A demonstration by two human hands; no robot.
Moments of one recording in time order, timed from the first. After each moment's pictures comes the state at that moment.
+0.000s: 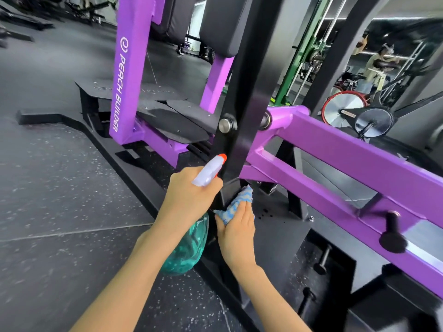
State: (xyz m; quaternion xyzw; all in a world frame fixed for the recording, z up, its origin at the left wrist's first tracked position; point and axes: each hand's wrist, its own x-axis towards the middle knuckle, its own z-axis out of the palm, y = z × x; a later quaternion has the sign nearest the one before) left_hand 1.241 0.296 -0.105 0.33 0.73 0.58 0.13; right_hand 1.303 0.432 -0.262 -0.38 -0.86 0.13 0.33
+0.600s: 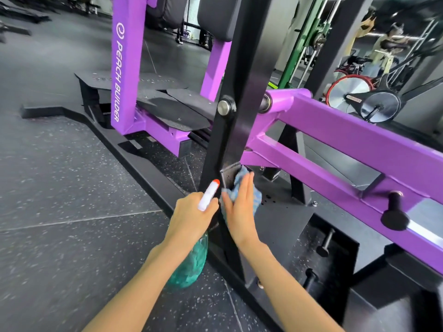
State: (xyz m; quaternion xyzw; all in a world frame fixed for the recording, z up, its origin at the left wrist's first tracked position) left_hand 1.239 0.315 -0.202 0.33 0.81 0.46 0.16; right_hand 1.304 0.424 -0.229 -0.29 -0.82 0.34 0.35
